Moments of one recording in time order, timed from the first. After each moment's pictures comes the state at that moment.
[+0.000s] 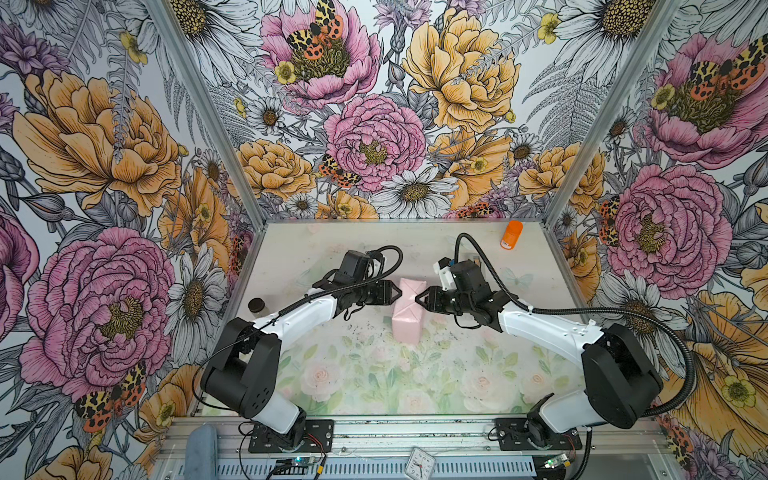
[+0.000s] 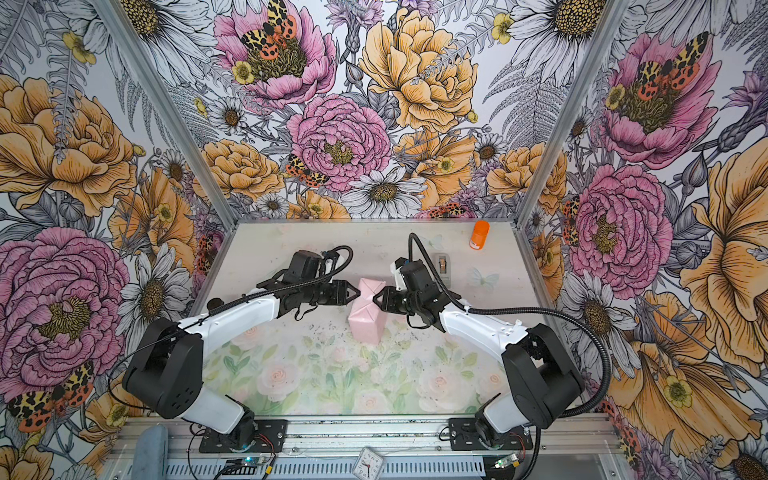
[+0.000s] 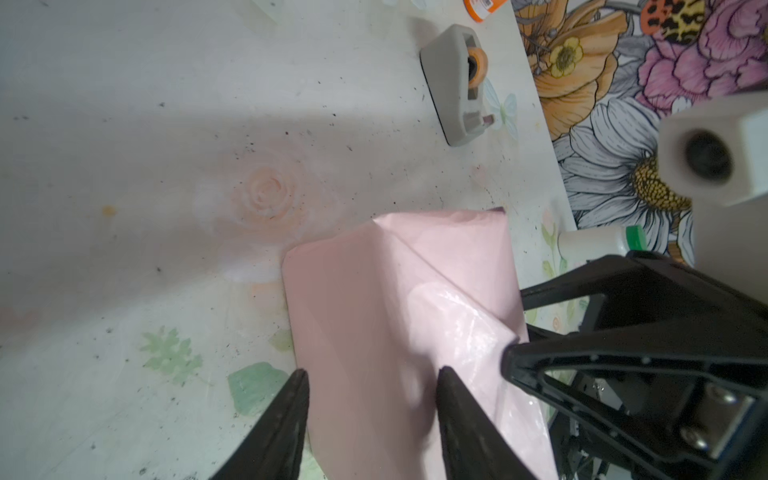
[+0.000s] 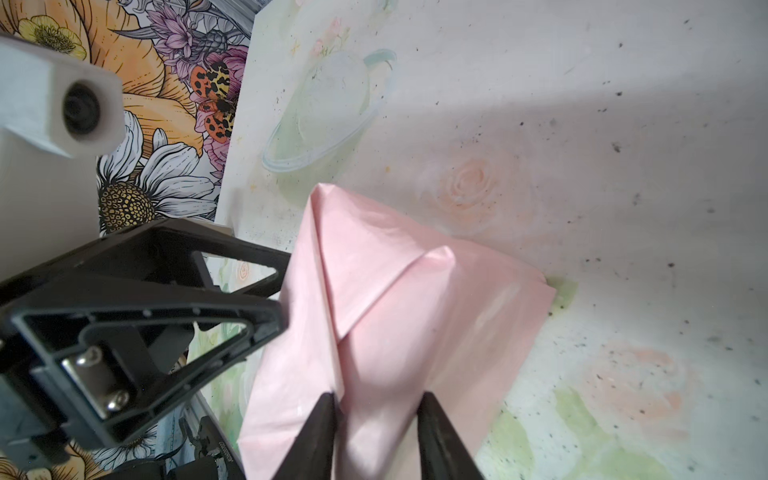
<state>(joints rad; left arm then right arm) -0.47 1.53 0.97 -0.21 0.43 -0.48 0.56 1.49 0.90 -0.13 -0.37 0.66</state>
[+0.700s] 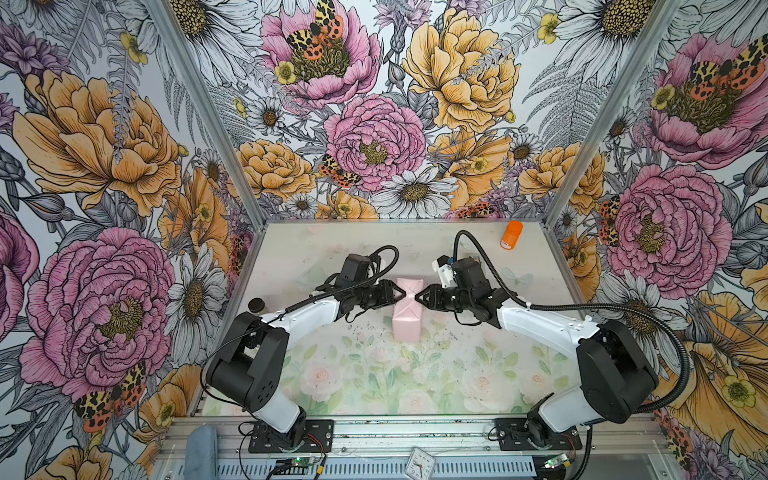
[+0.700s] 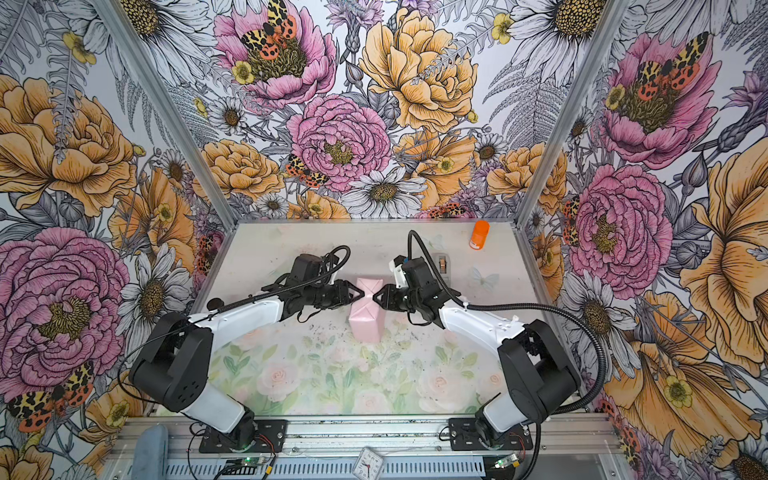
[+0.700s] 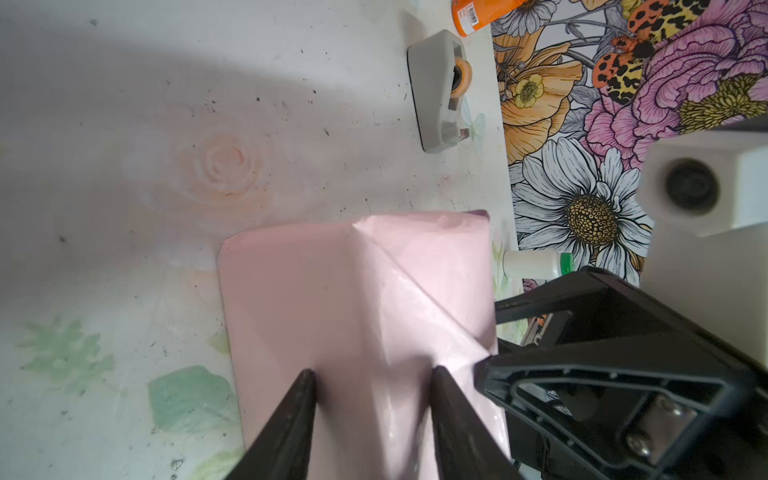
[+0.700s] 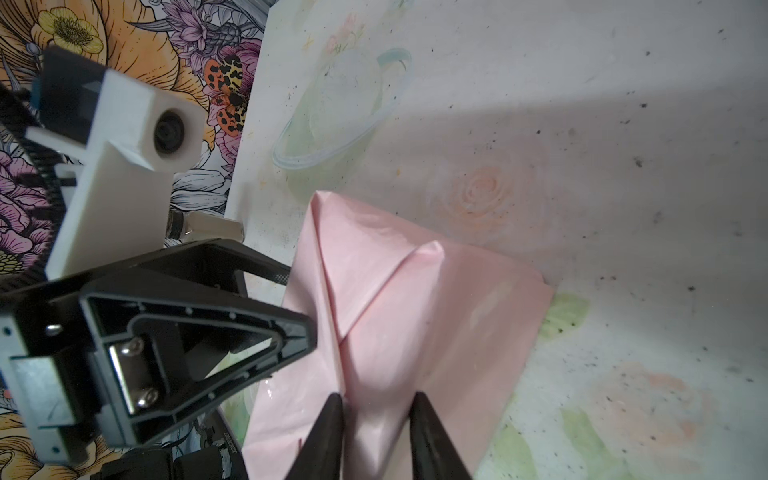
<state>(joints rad) -0.49 1.58 0.93 -0.08 0.53 -0.66 0.55 1.51 0.91 -0.12 -0.42 0.64</state>
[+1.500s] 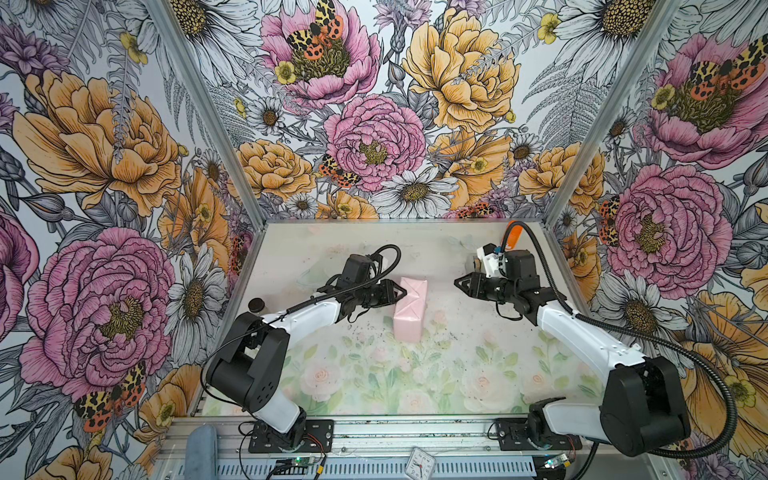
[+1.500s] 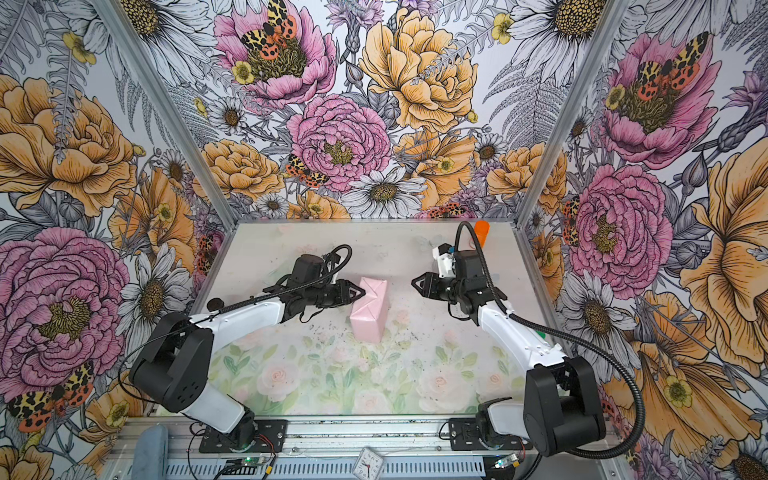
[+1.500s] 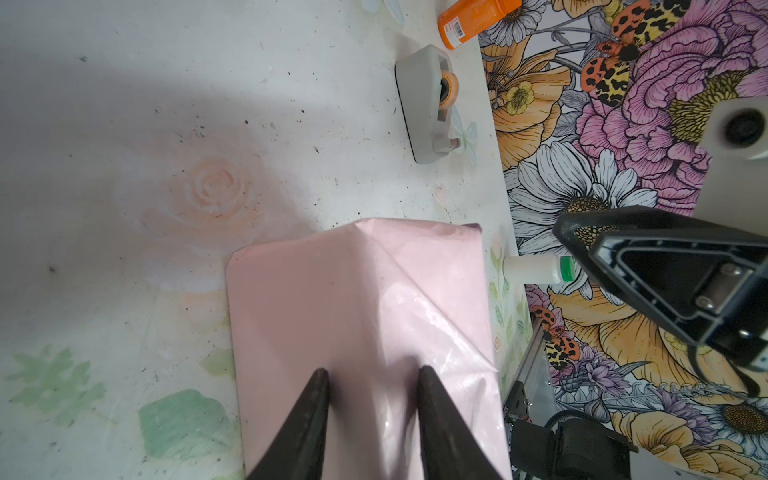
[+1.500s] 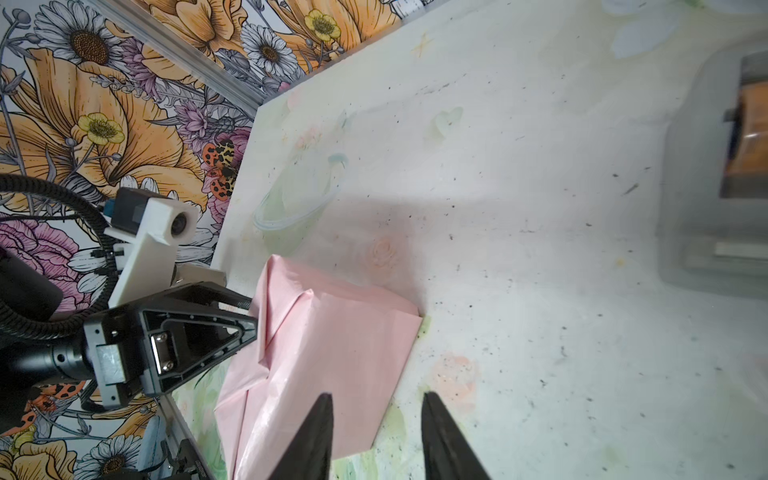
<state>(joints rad) -0.50 1.58 0.92 -0.03 0.50 -0.65 0.17 1.33 0.87 -0.26 -0.59 0.41</state>
